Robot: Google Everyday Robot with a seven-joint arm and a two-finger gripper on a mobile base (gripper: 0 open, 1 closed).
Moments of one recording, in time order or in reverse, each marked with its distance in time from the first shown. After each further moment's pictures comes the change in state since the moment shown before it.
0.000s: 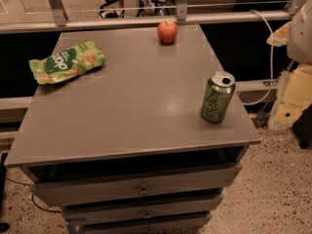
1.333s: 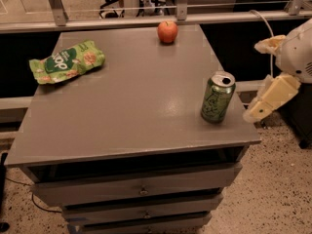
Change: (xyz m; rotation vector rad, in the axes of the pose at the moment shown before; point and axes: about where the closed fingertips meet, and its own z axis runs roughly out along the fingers) arm -0.011 -0.034 0.052 0.032 -0.341 0.082
